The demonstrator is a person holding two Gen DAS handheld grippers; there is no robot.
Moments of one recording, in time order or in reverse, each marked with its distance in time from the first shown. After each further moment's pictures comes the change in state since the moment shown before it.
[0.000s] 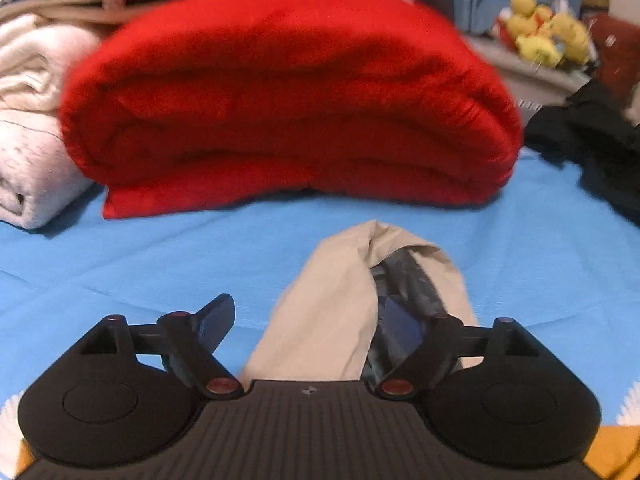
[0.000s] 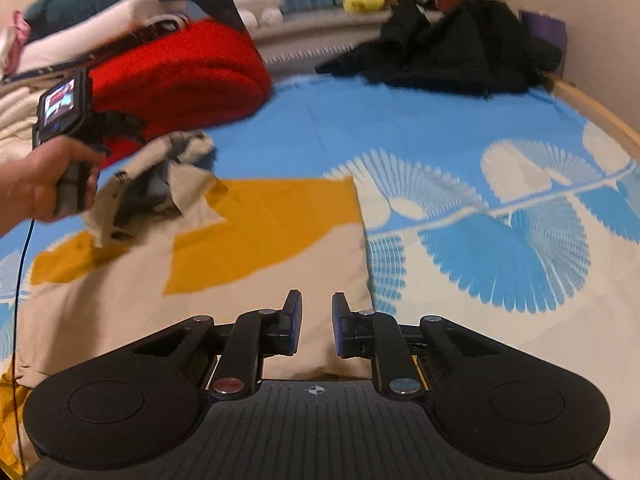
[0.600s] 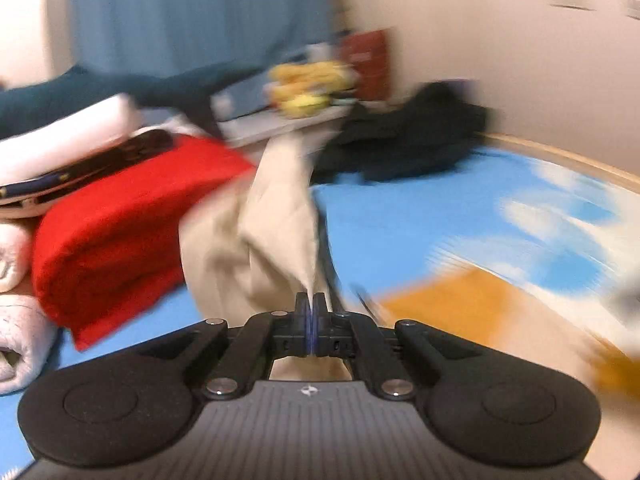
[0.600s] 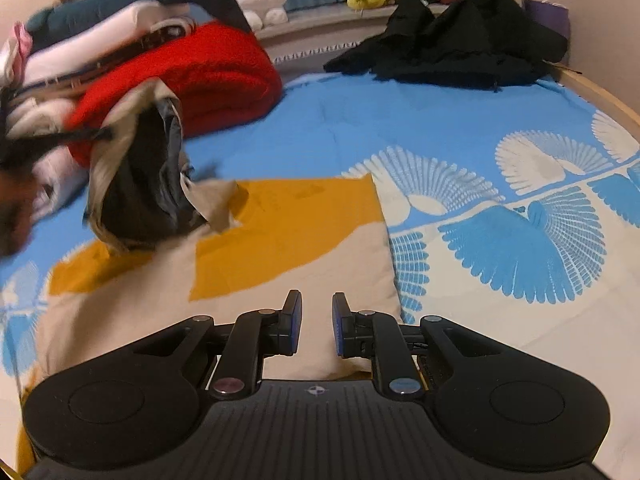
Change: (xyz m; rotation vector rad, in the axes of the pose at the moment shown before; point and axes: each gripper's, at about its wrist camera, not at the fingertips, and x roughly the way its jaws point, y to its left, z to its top) left arm -0.268 0.085 -0.136 0.543 -0.312 -0.480; right arm -0.013 0.009 0.005 0.043 -0.022 0.064
